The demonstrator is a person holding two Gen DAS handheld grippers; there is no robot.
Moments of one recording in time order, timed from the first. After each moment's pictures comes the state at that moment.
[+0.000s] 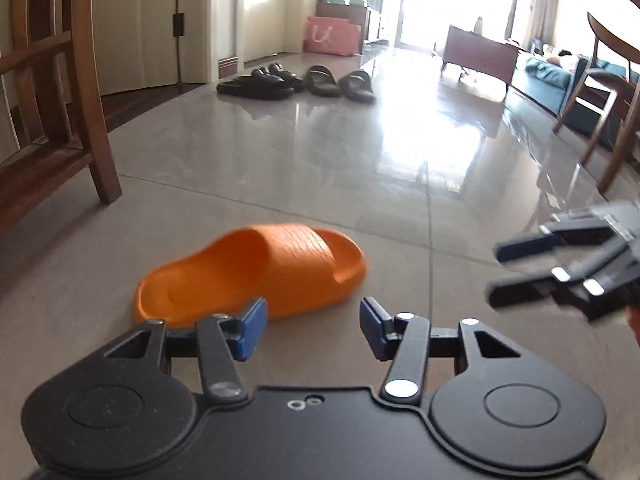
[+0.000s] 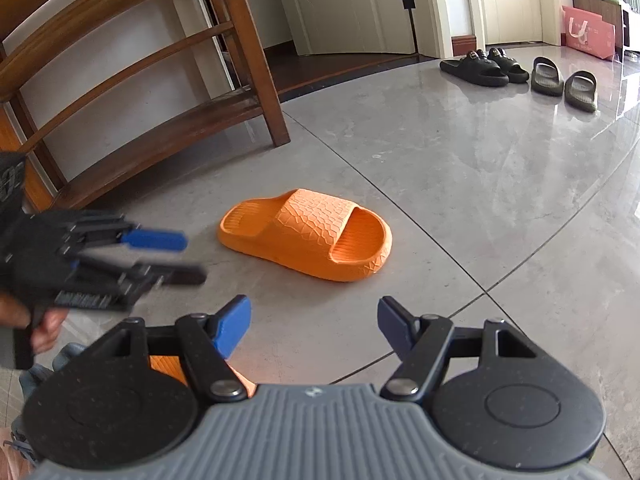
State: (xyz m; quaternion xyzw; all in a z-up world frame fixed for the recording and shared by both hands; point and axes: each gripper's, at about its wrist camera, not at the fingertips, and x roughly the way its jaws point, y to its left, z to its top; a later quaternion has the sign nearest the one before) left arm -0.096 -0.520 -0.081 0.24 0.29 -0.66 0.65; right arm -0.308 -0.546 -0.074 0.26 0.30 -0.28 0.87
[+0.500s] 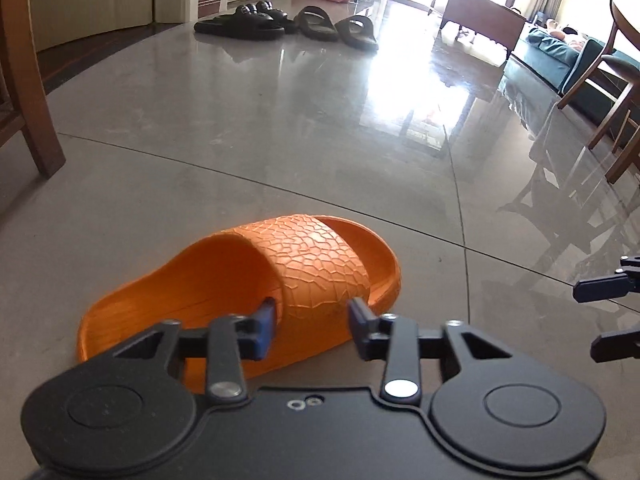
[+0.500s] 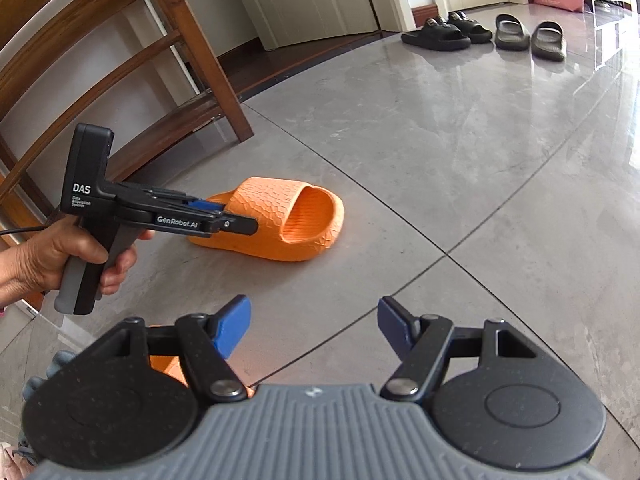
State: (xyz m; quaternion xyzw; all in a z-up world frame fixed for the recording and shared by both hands) left arm -0.079 -0.599 -0.130 0.27 0.36 -0.68 0.58; right arm -0.344 -0.572 -0.097 0.32 0.30 -0.29 0.85
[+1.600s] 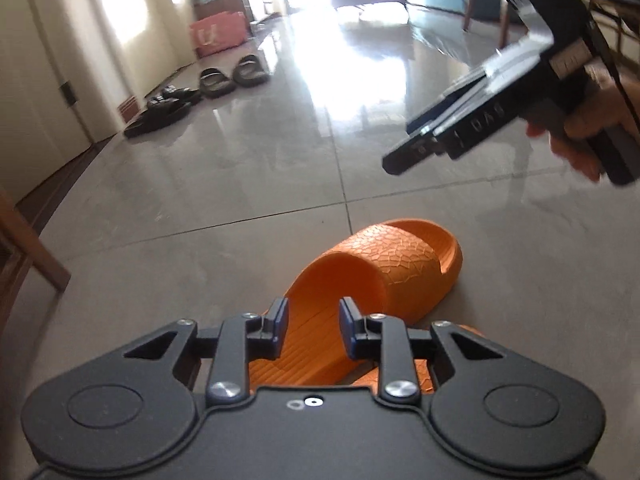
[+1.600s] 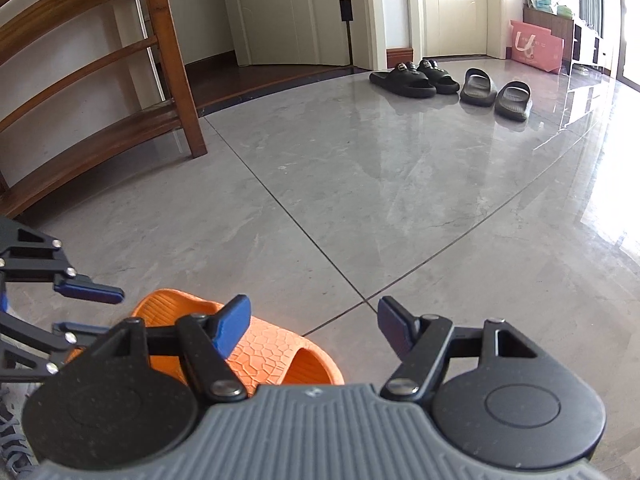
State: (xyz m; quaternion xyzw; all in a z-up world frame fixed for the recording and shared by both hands) left arm -0.184 -0.455 -0.079 0.35 0.19 -0.71 0.58; right arm -0.352 -0.583 -0.075 0.22 0.31 -0.35 0.85
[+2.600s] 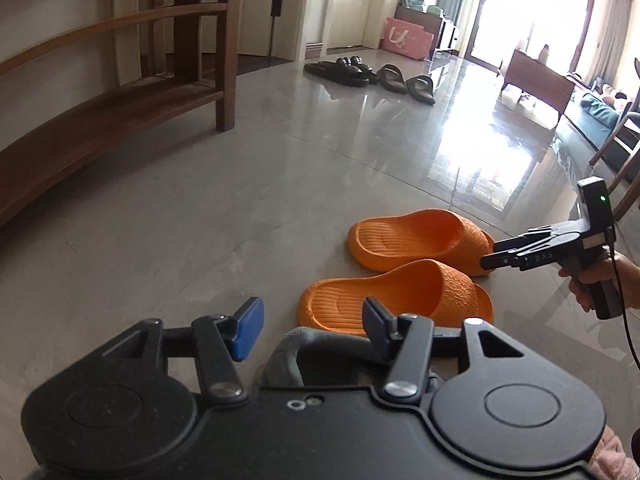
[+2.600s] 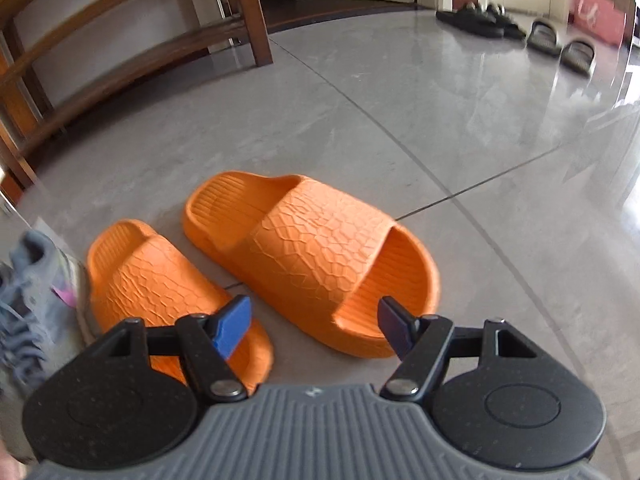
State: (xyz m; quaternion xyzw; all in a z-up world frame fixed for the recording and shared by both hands) left arm -0.086 -0.291 -0.013 0.22 0.33 -0.60 0.70; right arm -0.339 -0.534 -0.129 0.27 0.38 -0.24 0.85
